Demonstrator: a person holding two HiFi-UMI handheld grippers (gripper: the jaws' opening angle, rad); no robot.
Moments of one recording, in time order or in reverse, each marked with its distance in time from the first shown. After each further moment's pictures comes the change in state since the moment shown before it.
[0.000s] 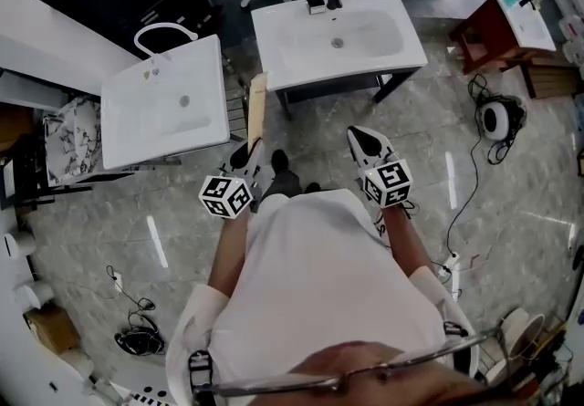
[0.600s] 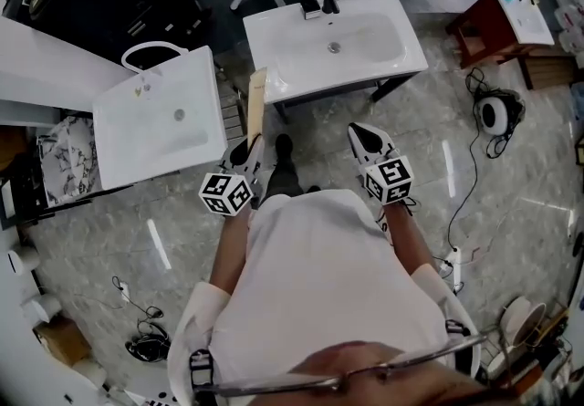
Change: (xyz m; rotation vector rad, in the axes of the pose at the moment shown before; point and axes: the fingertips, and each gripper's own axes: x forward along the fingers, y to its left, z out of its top) left arm 0.062 0.042 0.025 -0.018 0.020 -0.035; right arm 0.055 -0.039 0.012 0.015 0.035 -0.041
